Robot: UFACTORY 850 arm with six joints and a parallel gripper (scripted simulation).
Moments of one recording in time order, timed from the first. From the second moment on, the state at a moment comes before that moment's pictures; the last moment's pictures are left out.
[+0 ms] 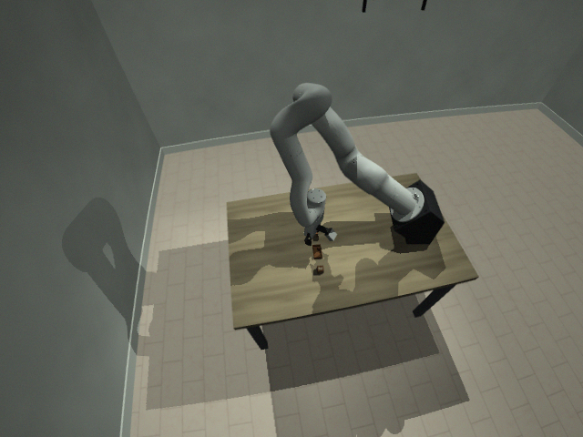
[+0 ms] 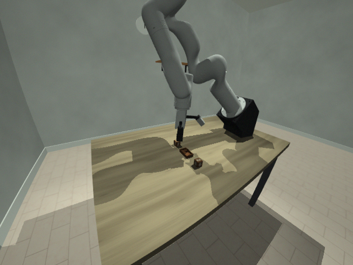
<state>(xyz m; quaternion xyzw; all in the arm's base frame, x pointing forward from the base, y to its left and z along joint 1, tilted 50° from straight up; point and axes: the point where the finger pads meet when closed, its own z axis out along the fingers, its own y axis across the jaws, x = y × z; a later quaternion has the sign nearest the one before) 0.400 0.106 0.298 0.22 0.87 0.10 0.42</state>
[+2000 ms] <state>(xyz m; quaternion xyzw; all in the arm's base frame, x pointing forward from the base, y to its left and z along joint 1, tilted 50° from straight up) 0.379 0.031 0.292 -0.03 0.91 -0.03 0.42</state>
